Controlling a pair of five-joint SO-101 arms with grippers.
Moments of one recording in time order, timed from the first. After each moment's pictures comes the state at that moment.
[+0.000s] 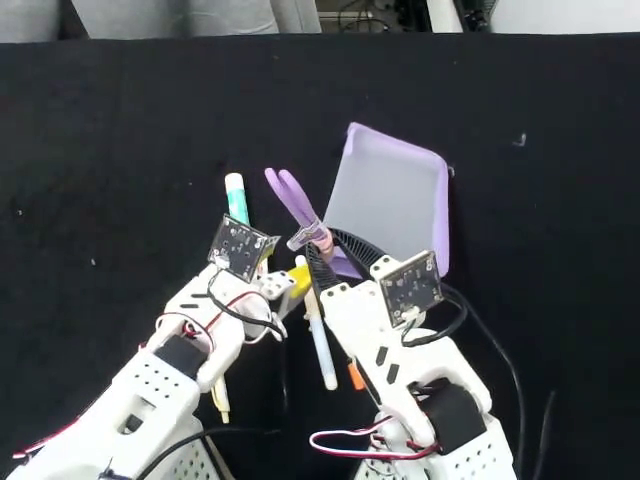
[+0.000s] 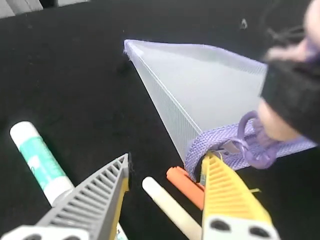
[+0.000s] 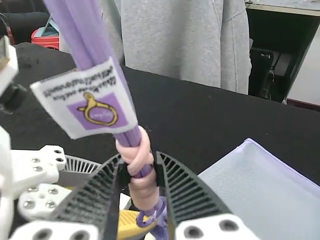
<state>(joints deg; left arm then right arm) 25.1 -56.8 85.2 3.3 1.6 -26.7 -103.1 82.1 43.6 1.2</state>
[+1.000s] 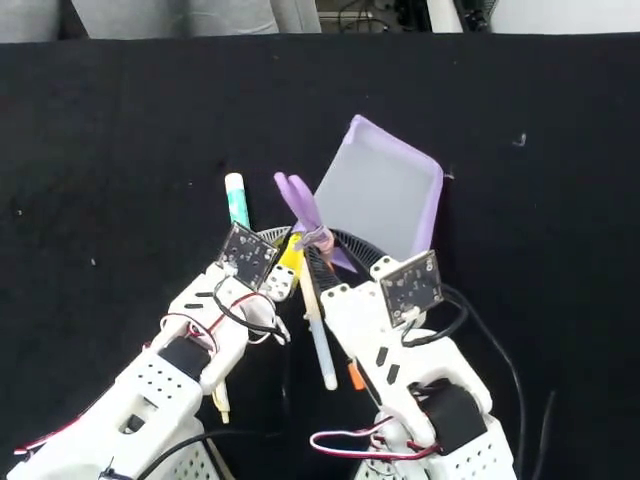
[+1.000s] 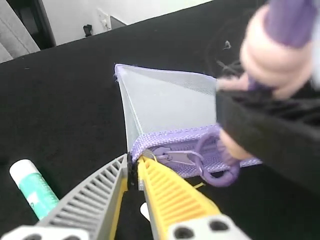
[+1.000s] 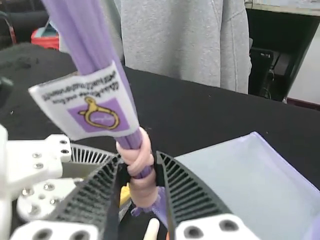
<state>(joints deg) 26.6 -56.3 85.3 -3.1 -3.1 -26.5 -103.1 82.1 44.5 1.4</state>
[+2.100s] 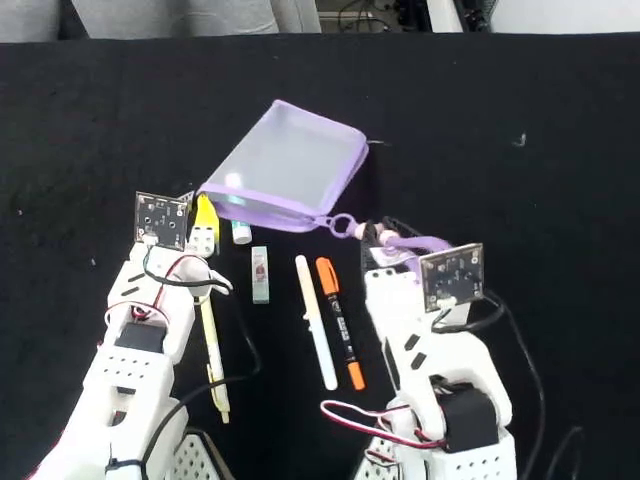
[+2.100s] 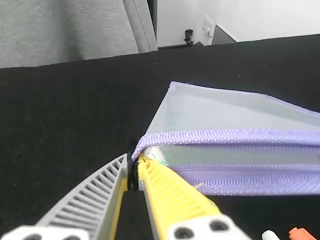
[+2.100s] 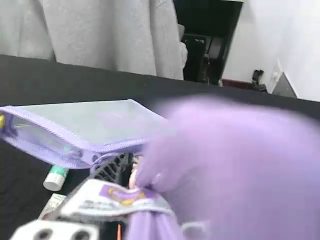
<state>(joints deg) 2.1 -56.3 84.0 -3.1 -3.2 -9.8 -103.1 78.6 49.8 3.7</state>
